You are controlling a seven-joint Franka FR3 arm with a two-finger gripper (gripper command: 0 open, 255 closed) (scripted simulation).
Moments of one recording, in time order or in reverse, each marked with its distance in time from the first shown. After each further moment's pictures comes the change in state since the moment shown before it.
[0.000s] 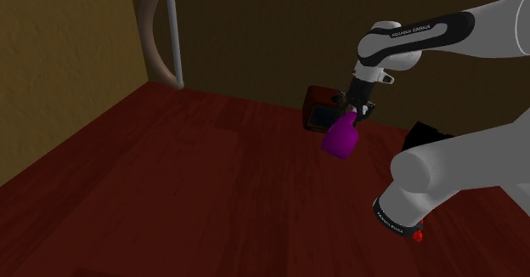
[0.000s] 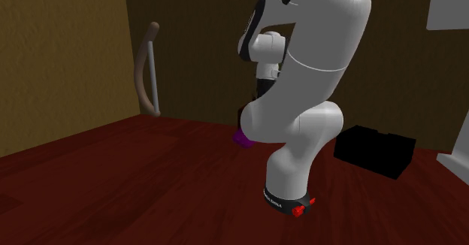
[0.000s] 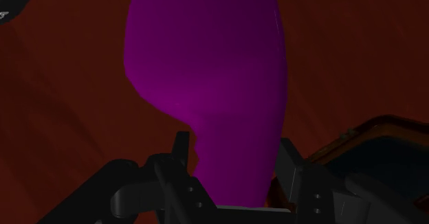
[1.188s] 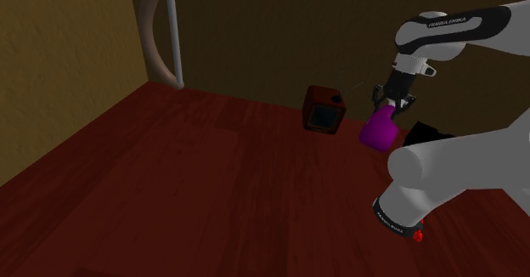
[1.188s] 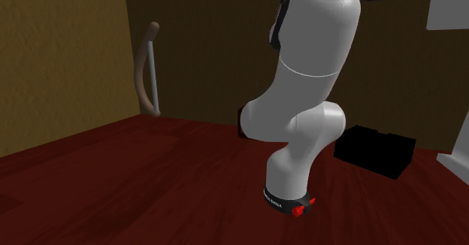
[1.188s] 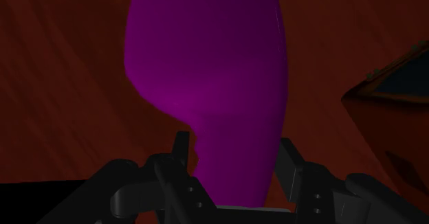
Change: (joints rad) arm -0.145 -0.056 -0.203 0.095 -0.177 -0.159 -0.233
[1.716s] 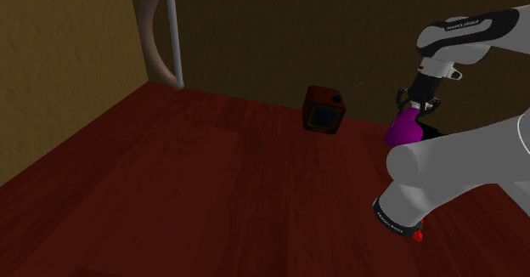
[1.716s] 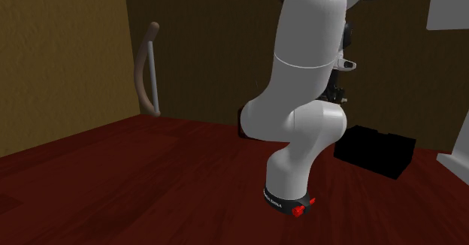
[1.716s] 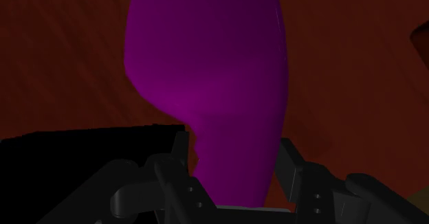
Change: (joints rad) arm -0.081 0.088 -0.166 0.089 -0.107 0.010 -0.198
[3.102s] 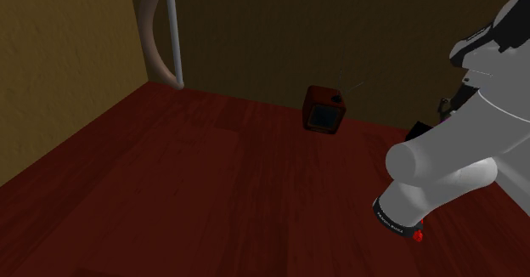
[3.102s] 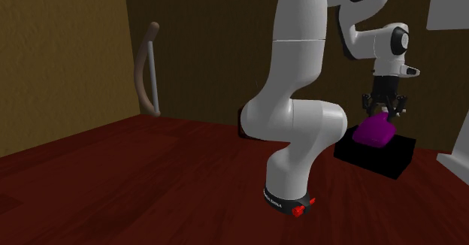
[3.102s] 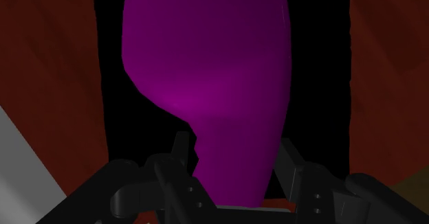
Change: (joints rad) arm -0.052 0.429 -0.350 0.332 0.049 0.109 -0.471
